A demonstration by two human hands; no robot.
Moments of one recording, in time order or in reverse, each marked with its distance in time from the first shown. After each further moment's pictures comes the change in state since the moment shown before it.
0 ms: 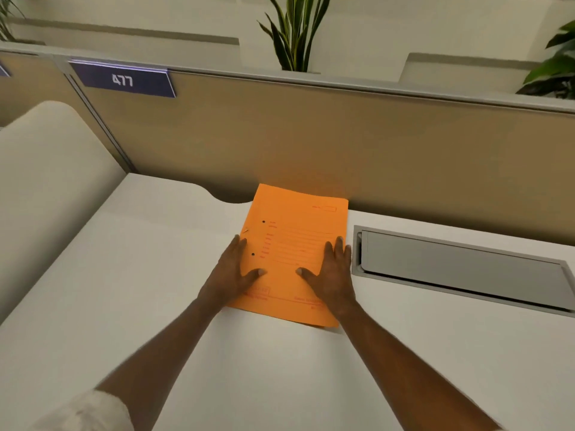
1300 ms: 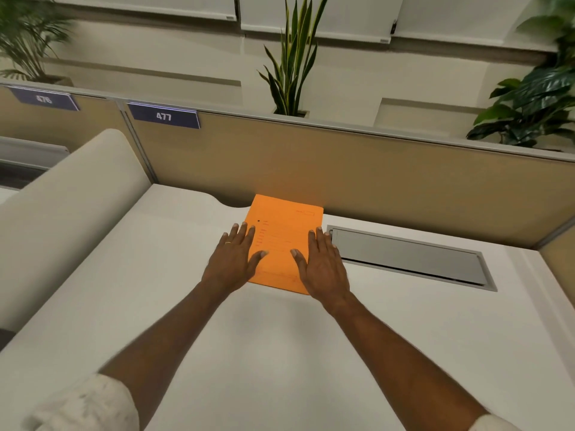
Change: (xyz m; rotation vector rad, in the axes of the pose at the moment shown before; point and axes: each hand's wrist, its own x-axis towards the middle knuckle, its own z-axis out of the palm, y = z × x) left_hand -0.124 0.085 -0.048 0.518 0.137 0.205; right_hand -0.138 -0.029 -0.098 -0.237 0.093 -0.231
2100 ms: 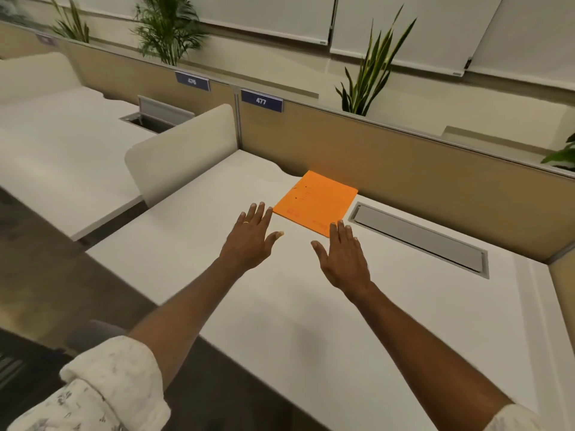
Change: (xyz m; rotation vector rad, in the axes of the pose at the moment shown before) left_hand -0.288 0.107 -0.057 -0.007 0.155 -0.225; right_hand -0.244 0.013 -0.071 -0.016 -0.055 -0.272
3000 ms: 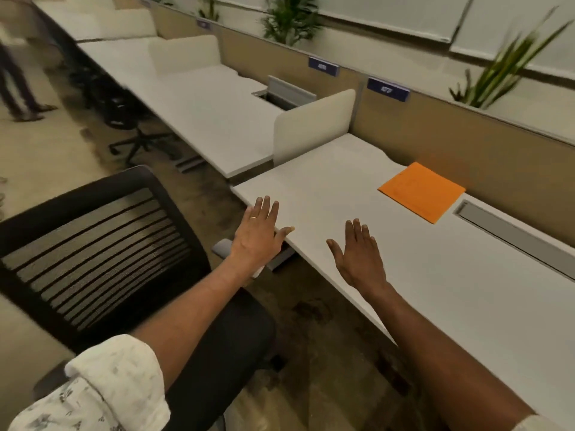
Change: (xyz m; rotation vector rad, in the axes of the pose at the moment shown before) left_hand -0.310 -0.149 -0.070 0.115 0.033 -0.357; right_hand -0.179 -0.222 0.074 -0.041 -0.105 -0.250
